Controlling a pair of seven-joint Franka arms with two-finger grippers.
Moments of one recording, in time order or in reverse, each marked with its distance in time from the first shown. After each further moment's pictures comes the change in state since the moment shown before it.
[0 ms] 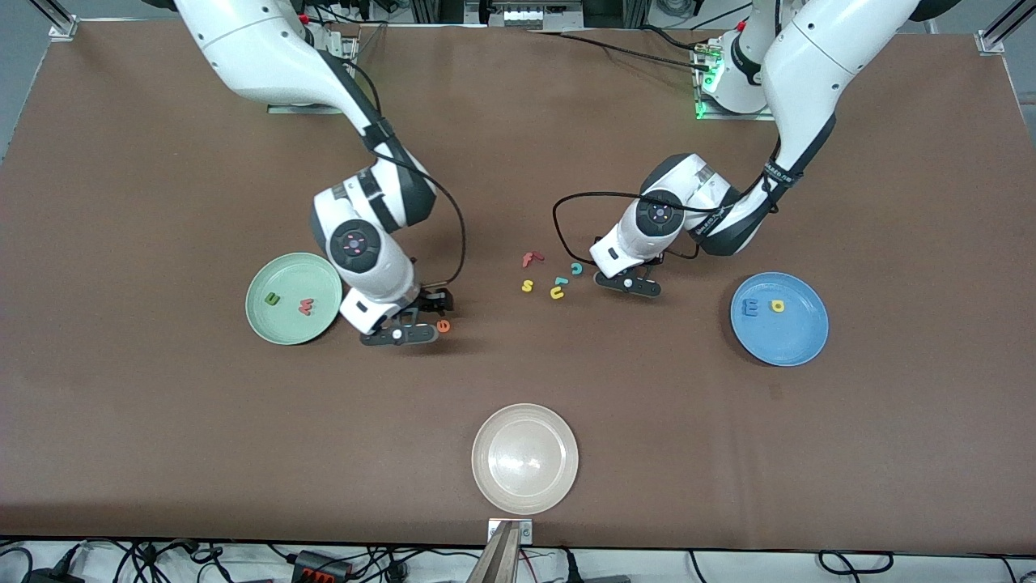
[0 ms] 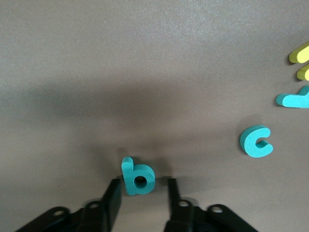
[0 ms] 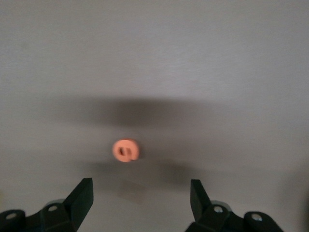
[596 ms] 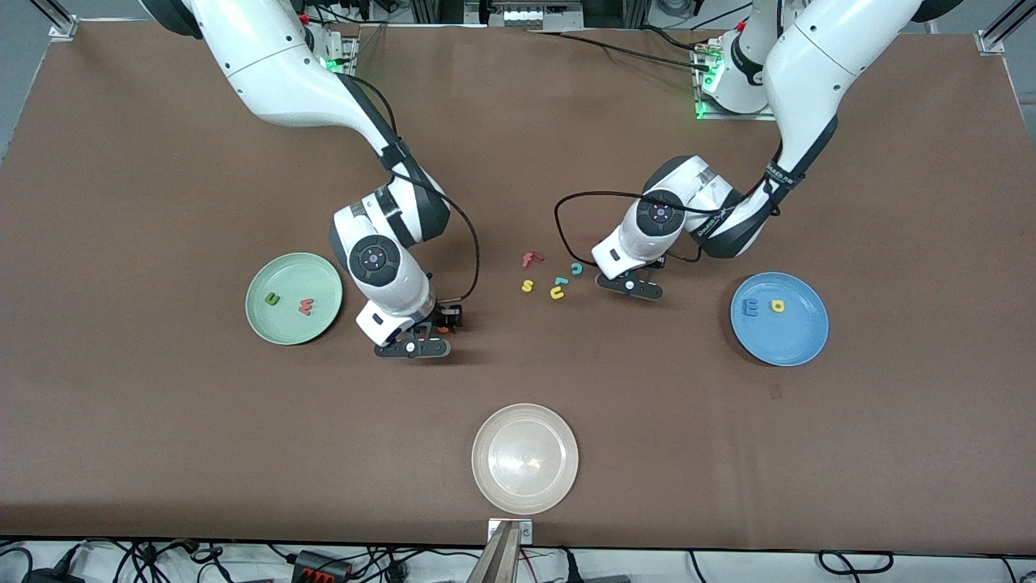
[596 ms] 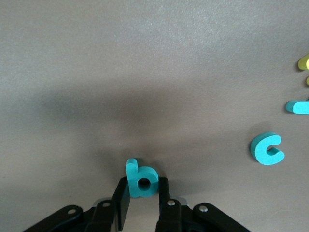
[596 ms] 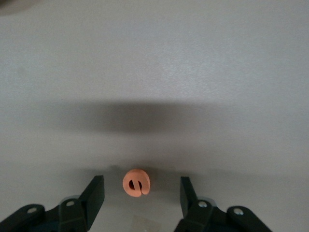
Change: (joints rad) left arm 0.007 0.006 0.003 0.003 0.049 0.011 0.000; right arm 0.012 0.088 -0.013 0.071 -0.009 0.057 0.031
